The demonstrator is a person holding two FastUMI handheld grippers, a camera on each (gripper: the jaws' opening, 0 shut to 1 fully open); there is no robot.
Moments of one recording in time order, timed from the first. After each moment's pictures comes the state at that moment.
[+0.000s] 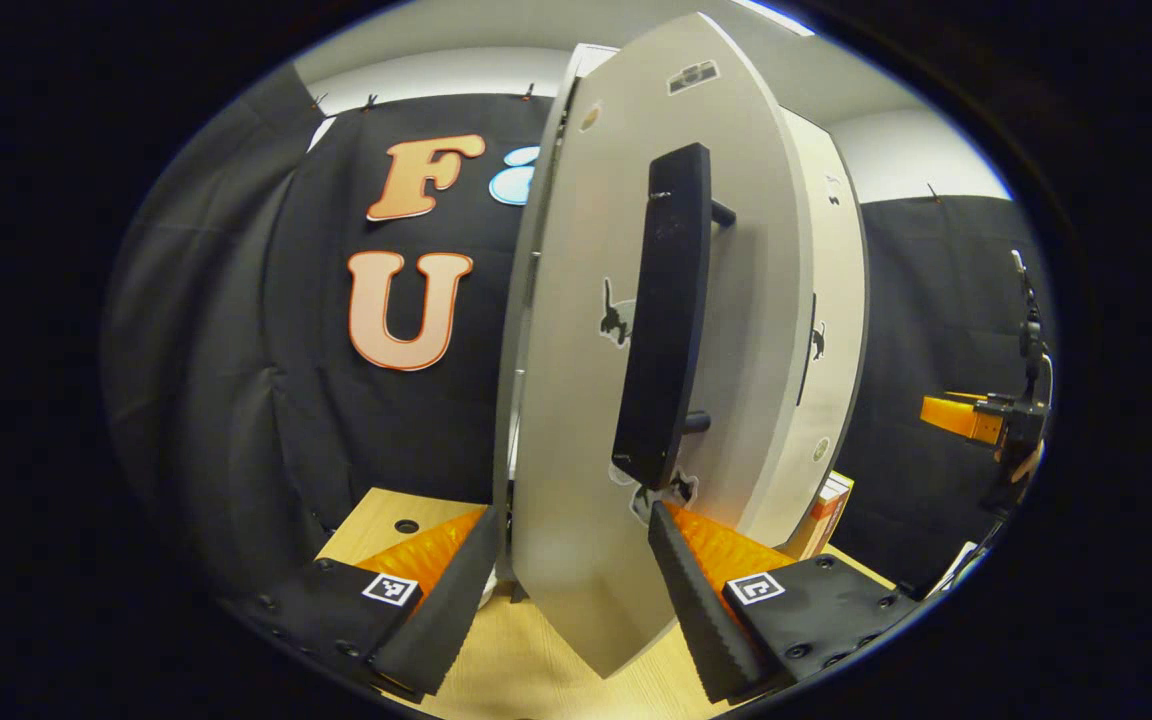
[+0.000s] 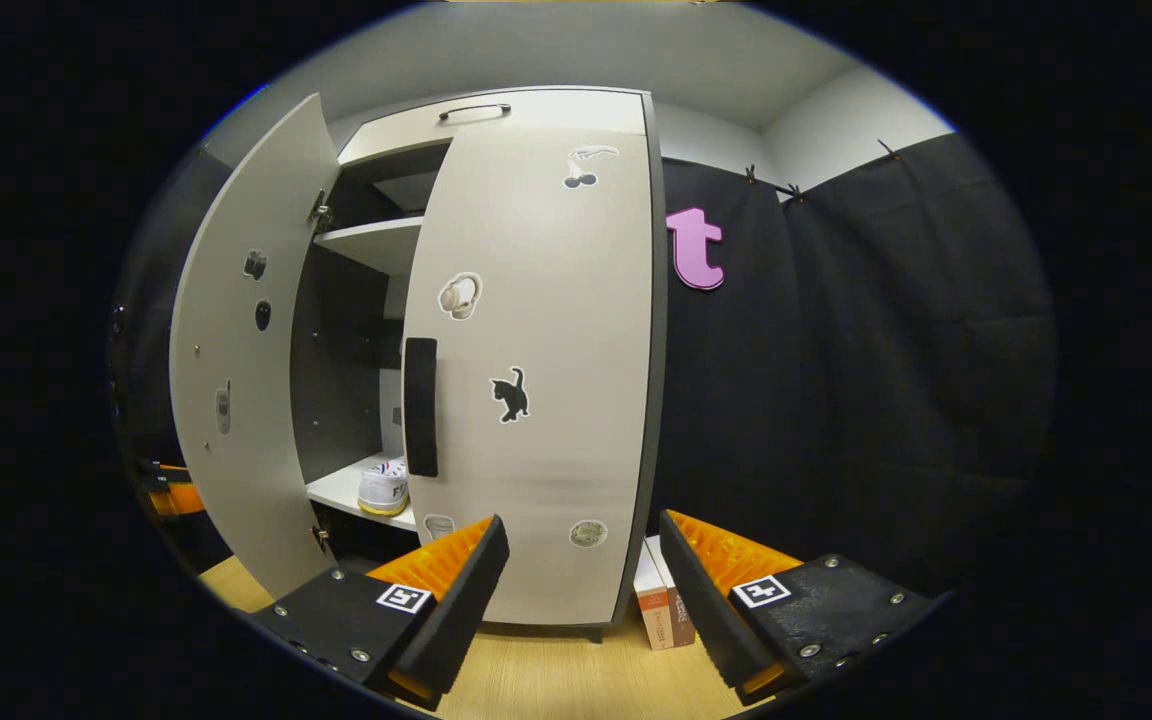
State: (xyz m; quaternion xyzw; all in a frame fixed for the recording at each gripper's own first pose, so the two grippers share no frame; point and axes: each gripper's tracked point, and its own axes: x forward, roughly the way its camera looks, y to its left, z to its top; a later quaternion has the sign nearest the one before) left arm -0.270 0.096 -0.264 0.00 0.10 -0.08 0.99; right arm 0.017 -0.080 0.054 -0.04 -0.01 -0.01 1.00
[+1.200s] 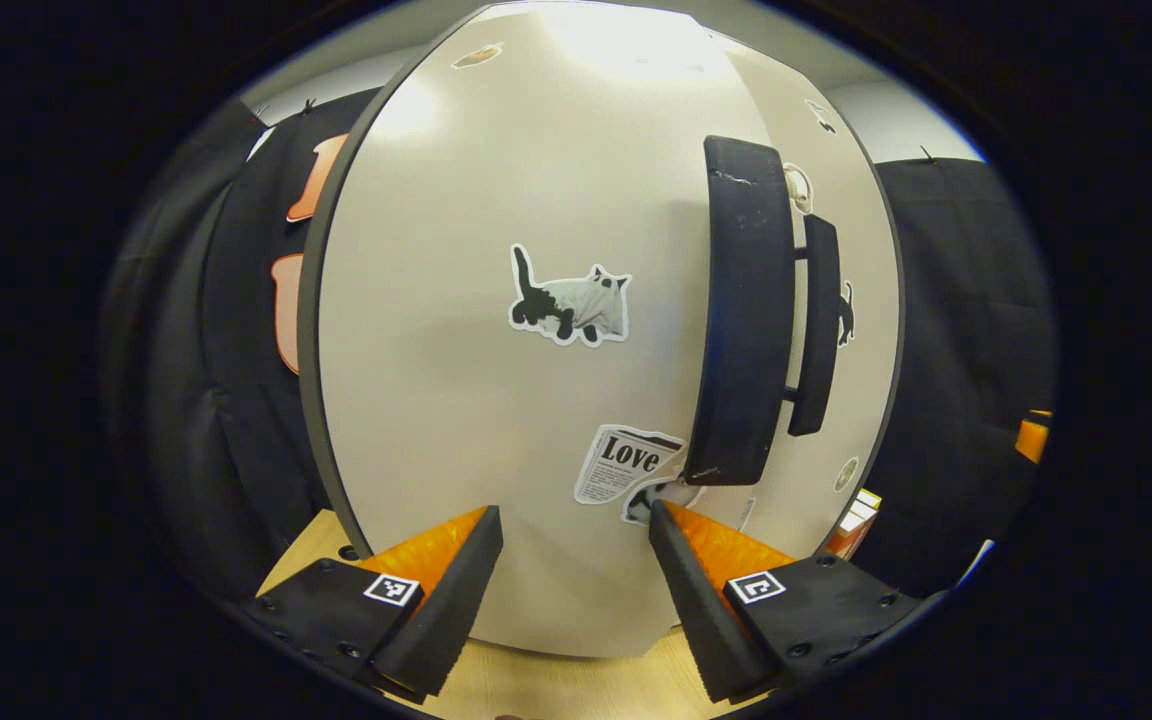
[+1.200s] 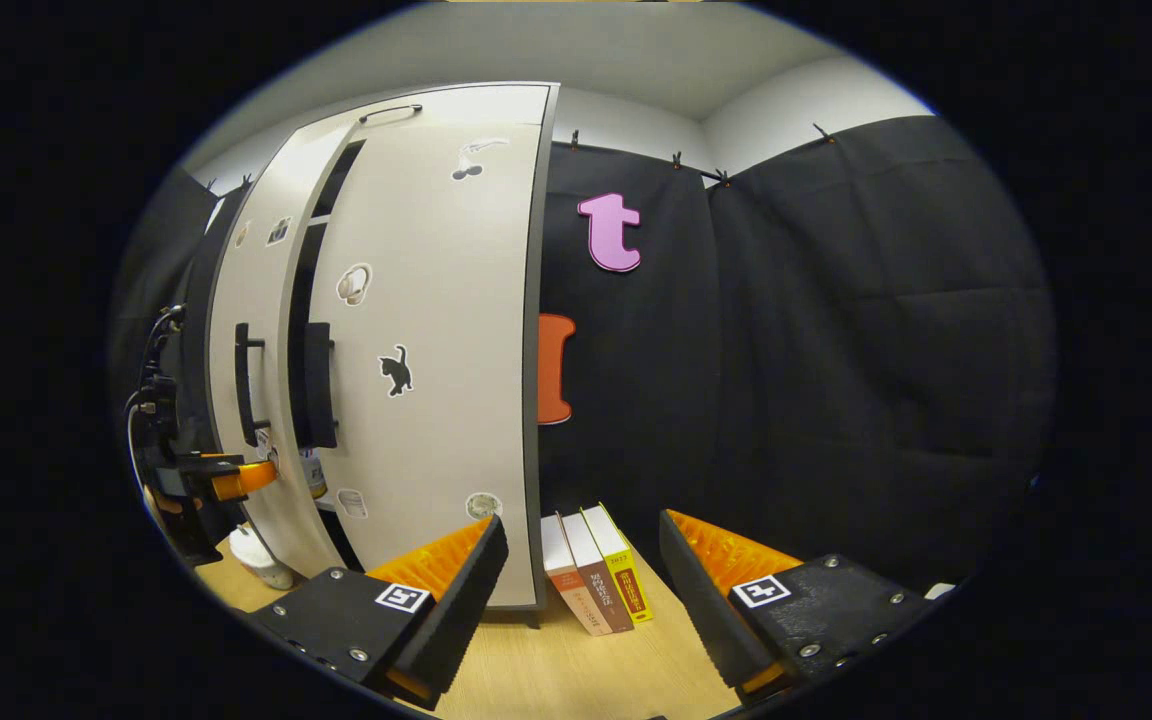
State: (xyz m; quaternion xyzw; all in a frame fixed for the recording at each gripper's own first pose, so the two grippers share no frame) left arm -0.159 0.000 -0.288 0.03 0.11 -0.08 0.99; right arm -0.004 -0.166 0.039 -0.03 0.00 -0.09 1.00
